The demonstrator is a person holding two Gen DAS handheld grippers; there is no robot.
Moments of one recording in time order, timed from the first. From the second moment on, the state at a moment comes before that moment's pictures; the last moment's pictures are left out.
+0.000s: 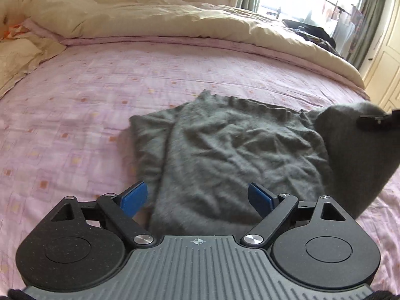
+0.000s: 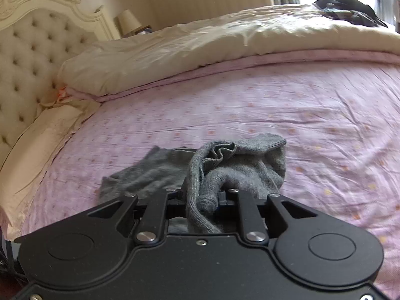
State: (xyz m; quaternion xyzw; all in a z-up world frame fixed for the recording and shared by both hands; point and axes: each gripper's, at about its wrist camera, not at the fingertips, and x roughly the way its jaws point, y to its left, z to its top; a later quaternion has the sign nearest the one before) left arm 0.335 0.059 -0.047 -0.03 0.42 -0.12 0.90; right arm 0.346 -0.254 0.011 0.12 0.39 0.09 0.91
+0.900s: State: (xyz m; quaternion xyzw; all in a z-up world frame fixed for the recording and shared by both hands) left arm 0.292 0.153 -0.036 -0.06 0.41 -0.10 0.91; right arm 0.323 -0.157 0.000 0.13 0.29 0.22 0.92
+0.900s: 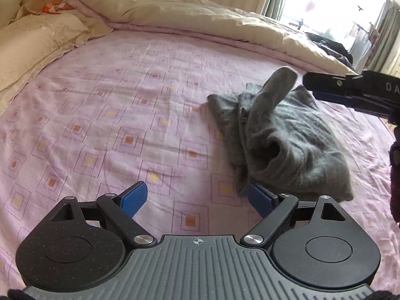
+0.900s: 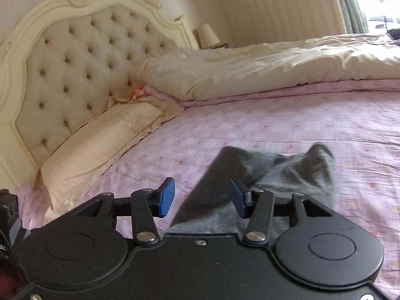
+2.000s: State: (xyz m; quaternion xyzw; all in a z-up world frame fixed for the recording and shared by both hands) left arm 0.312 0.112 -0.076 -0.04 0.43 -0.12 0.89; right arm 0.278 -0.205 -0.091 0.06 0.37 0.12 0.92
